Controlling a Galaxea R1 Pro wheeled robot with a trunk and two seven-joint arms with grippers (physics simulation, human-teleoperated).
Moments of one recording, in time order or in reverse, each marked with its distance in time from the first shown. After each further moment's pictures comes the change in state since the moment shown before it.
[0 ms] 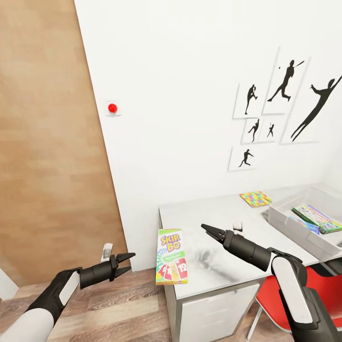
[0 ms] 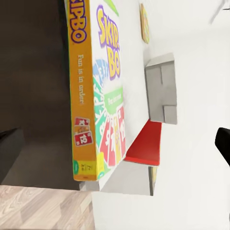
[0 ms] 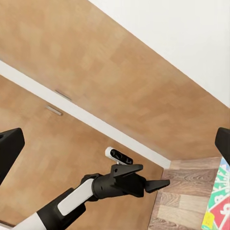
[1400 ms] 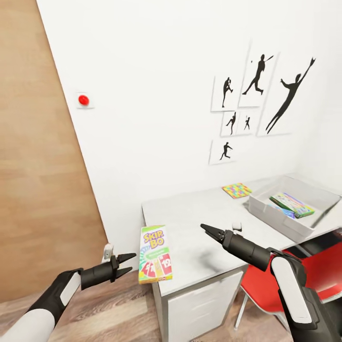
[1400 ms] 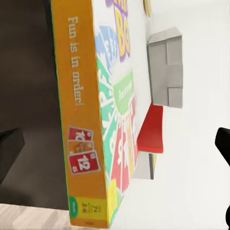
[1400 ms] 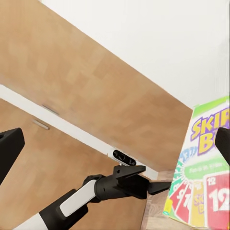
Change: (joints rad) left arm 0.000 -0.006 0.000 0.013 0.002 0.000 -0.009; right arm 0.000 0.005 0.003 -0.002 0.000 0.000 0.001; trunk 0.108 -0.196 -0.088
